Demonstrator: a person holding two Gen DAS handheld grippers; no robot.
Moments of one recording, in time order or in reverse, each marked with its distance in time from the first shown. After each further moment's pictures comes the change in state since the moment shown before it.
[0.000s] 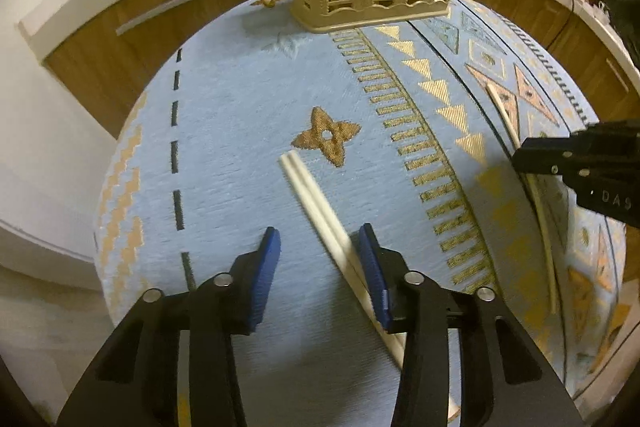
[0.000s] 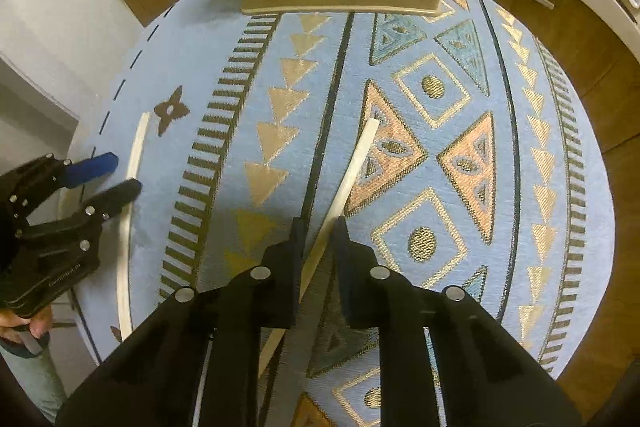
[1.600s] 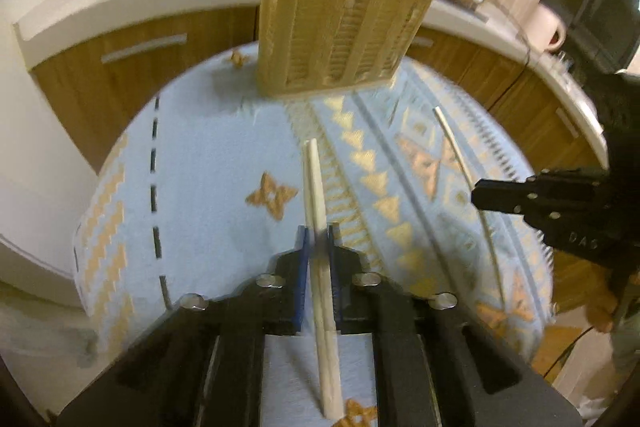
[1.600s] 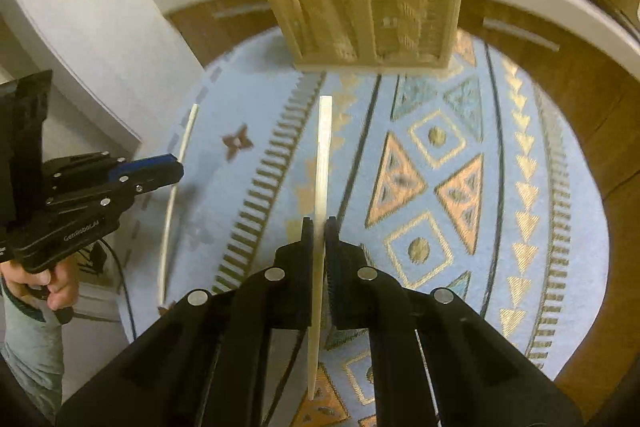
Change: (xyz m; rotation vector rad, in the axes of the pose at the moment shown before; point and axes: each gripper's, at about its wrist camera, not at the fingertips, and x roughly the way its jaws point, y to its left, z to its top) left arm -0.064 -0.002 0.014 -0.082 -0.167 -0.224; right arm -0.083 -0.019 -0.015 -0.064 -0.177 0.158
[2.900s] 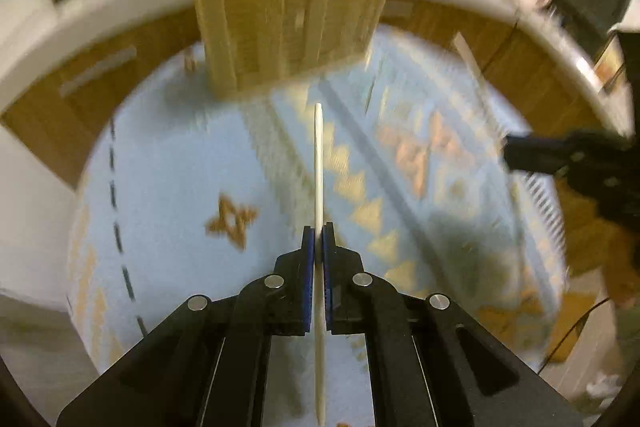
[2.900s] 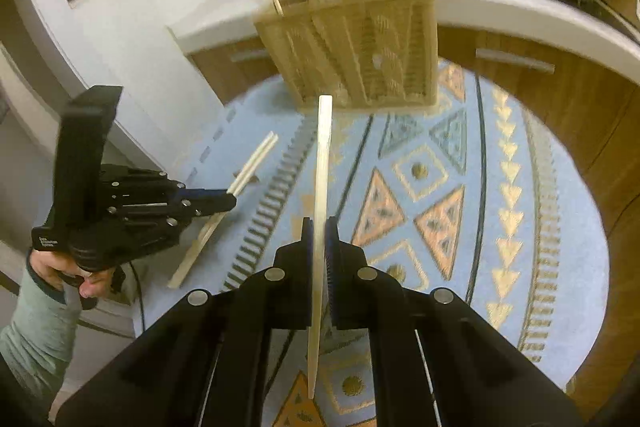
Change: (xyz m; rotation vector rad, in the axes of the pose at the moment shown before) left arm 0.029 -0.026 0.028 0.126 0.070 0.001; right arm -0.019 -0.023 -0.001 0.008 -0.132 0.101
